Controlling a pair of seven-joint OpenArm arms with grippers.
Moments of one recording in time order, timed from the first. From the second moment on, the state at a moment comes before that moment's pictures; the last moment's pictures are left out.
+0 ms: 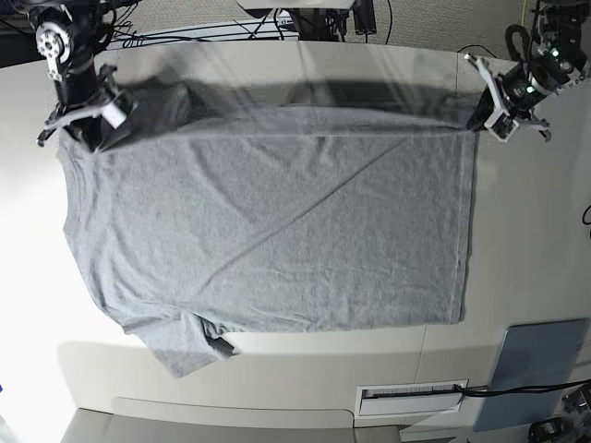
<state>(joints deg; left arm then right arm) 33.9 -32.8 -13.5 103.2 -13.9 -35.6 20.3 -43.7 45.6 0.0 114.9 -31.5 -2.2 -27.9</state>
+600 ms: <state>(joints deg) 21.3 -30.0 -8.6 95.9 -8.4 -34.4 20.7 -21.1 45.3 -16.8 106.4 -33.7 -2.6 -30.4</state>
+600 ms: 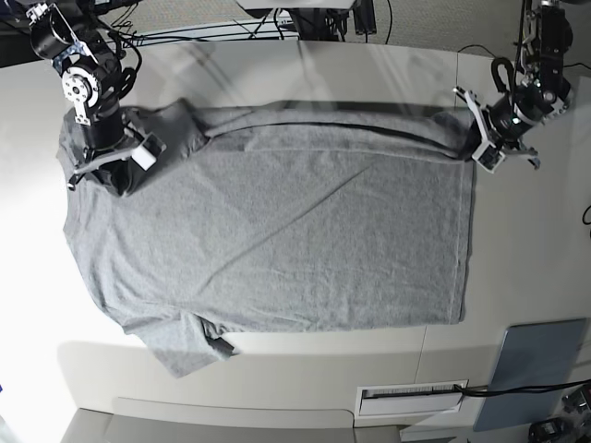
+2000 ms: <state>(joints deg) 15.3 -30.0 -8.6 95.8 -10.4 -32.0 22.0 -18.5 45.0 -16.8 106.4 -29.9 -4.9 -30.5</state>
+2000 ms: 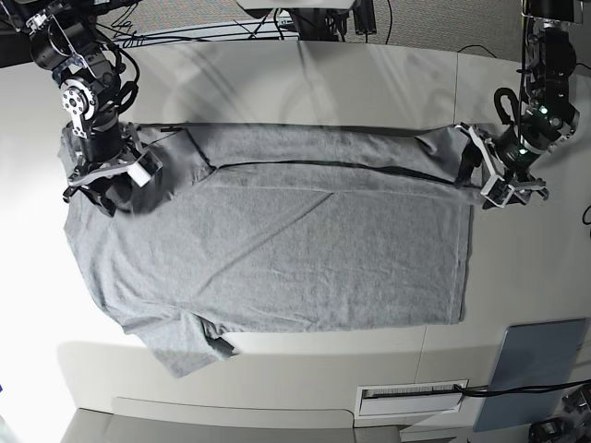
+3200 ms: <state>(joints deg) 17.6 -22.2 -9.2 81.8 -29.9 -27.0 23.4 -22.2 31.1 -0.2 93.9 0.3 -3.4 -35.6</state>
